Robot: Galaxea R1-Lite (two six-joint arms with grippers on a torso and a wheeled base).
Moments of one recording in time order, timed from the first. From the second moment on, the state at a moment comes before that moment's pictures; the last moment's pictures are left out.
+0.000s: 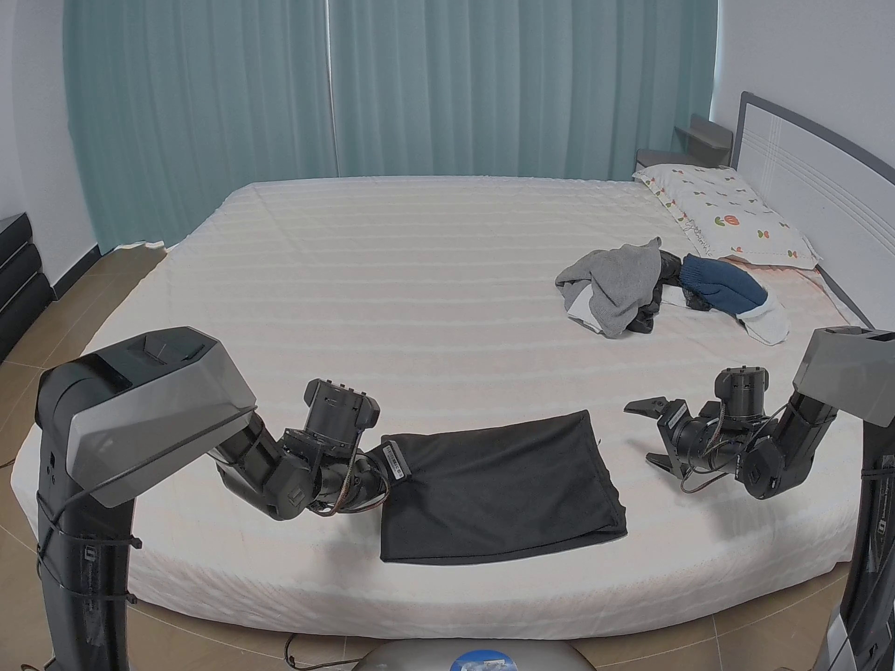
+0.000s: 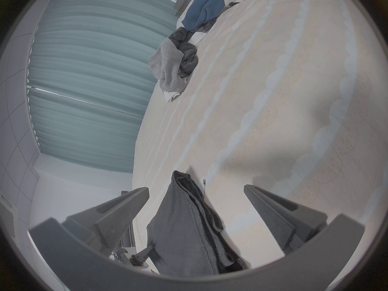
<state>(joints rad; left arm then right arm) -0.44 2.35 -1.03 -0.53 -0.07 -0.82 0.09 2.33 -0.78 -1.03 0.33 1.04</state>
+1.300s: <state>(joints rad) -0.40 2.33 -1.03 -0.57 -0.07 -0.87 0.09 2.33 -0.77 -1.03 0.32 1.03</state>
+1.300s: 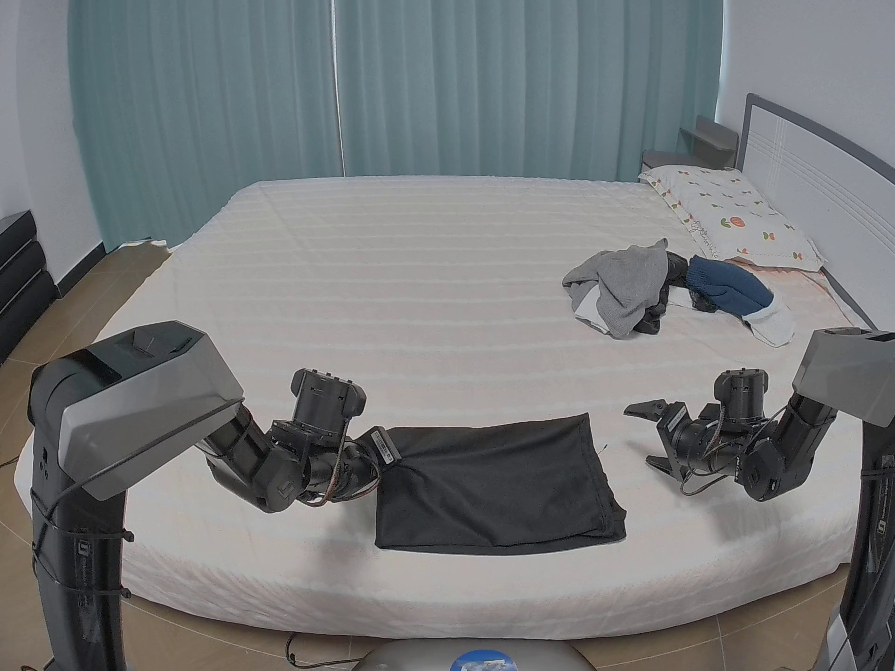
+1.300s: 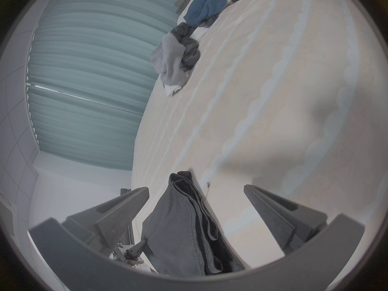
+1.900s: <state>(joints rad) -0.40 2.32 -1.00 -0.57 -0.07 -0.87 0.09 2.33 -0.77 -1.03 0.32 1.03</state>
